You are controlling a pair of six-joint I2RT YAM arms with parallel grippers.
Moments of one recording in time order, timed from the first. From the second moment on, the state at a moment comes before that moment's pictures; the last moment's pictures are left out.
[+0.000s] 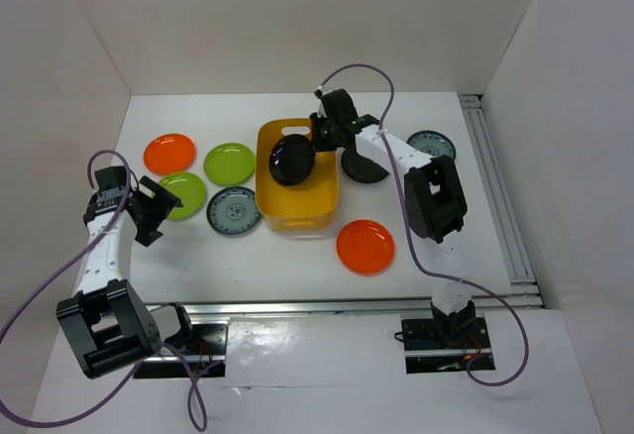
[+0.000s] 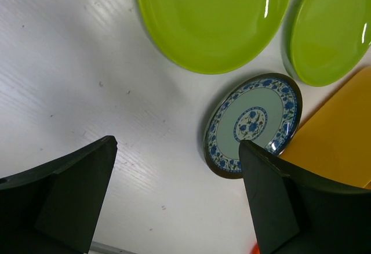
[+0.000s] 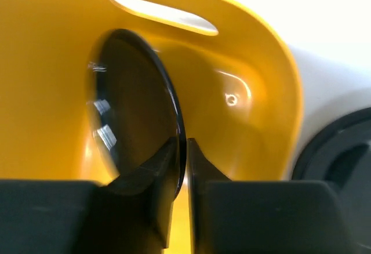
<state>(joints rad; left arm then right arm) 0.41 1.17 0.82 -0.65 0.13 -0.66 0.50 2.15 1.80 -0.37 -0.10 0.32</state>
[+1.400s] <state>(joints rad) 0.50 1.58 0.84 -0.35 0.13 -0.79 0.56 1.40 1.45 -0.47 -0.26 0.24</state>
